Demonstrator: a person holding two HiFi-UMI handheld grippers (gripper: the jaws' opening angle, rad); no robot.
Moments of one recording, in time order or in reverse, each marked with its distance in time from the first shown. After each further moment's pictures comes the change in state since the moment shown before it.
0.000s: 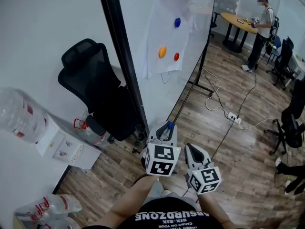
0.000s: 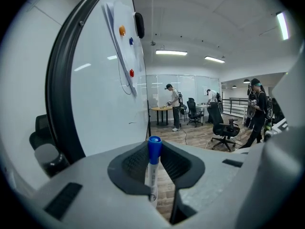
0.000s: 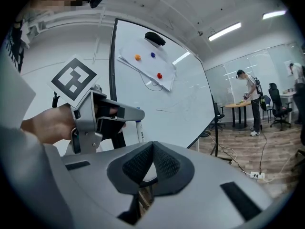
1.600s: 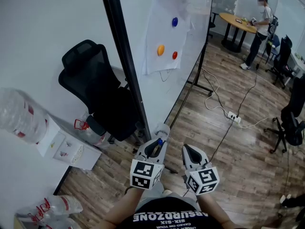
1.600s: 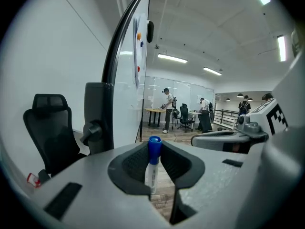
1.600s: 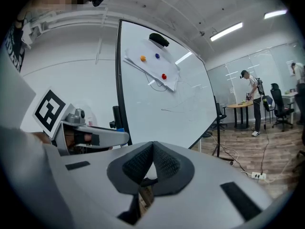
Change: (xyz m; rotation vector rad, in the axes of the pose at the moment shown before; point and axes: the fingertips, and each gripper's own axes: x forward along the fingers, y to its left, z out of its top) left arm -0.057 -0.002 -0.064 -0.114 -0.013 -0.099; right arm -0.010 0.018 -0.003 -0.011 -0.002 0.023
